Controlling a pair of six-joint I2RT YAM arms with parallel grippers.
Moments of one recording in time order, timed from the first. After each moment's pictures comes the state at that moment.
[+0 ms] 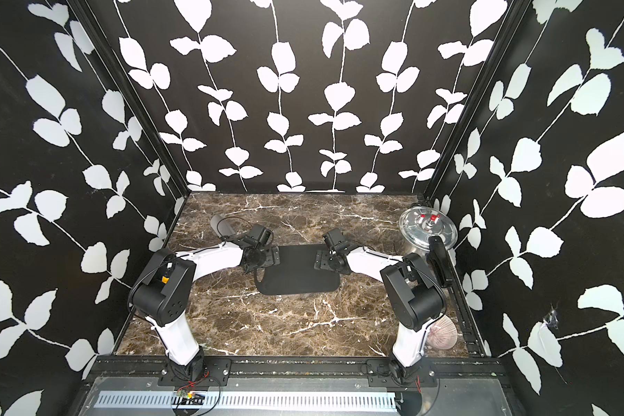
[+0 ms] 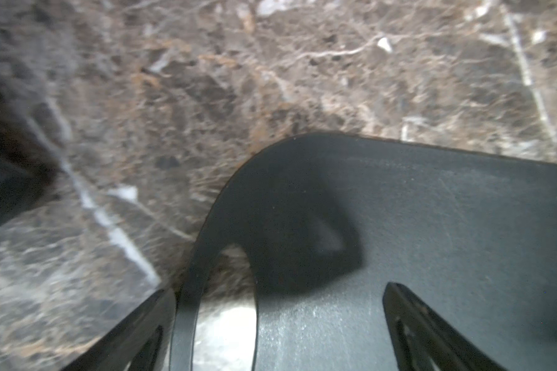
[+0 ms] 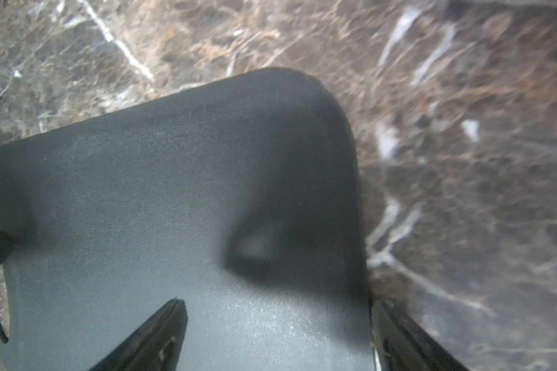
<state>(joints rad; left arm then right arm) -0.51 1.79 1.06 -0.41 -0.10 -0.63 0.57 1.79 1.05 -0.41 0.00 0.69</state>
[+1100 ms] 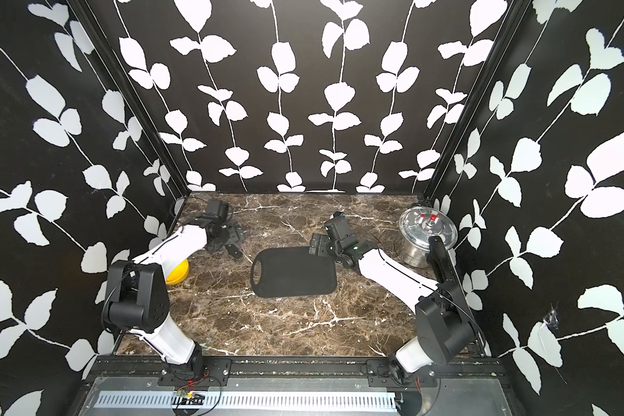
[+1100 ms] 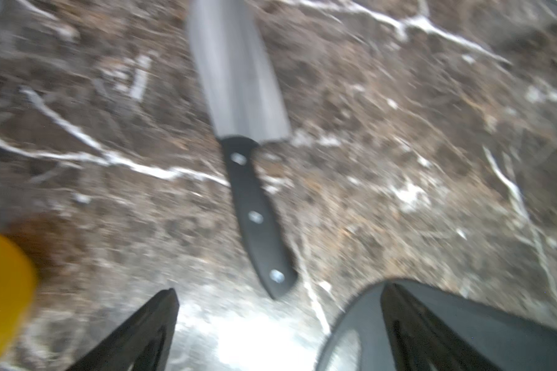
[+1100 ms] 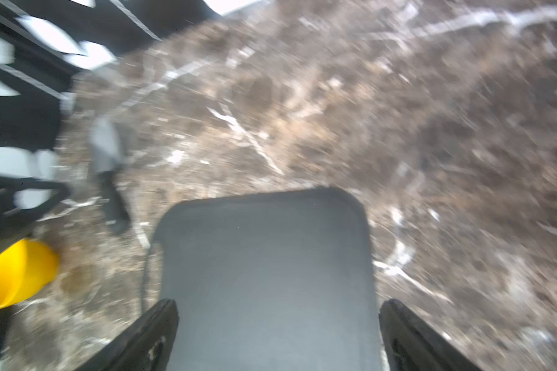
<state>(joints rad) -0.15 1.69 1.26 -0.62 -0.19 -0.48 0.62 1.50 1.09 -0.40 0.06 0.64</state>
